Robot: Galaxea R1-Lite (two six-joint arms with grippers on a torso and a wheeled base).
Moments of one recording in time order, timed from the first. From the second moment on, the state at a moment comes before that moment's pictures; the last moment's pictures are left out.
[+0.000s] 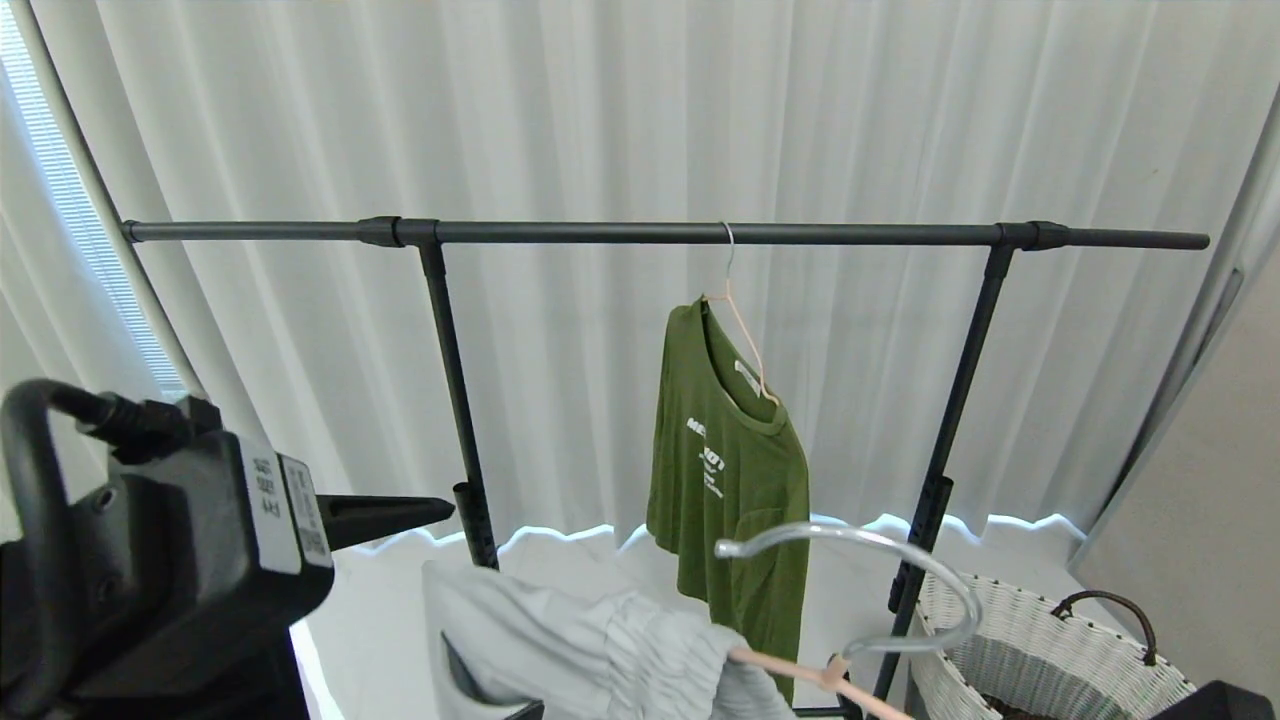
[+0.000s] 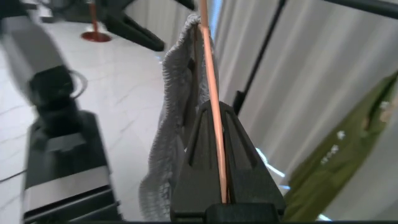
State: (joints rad) left arm -0.95 1.10 -0.75 0.12 0.12 0.34; right arm 1.38 1.21 -0.17 -1.12 -0.18 -0.10
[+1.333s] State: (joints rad) left arm -1.02 1.19 -0.68 0.06 -0.21 0.43; right arm 1.41 1.22 -0.13 -1.11 -0.01 -0.09
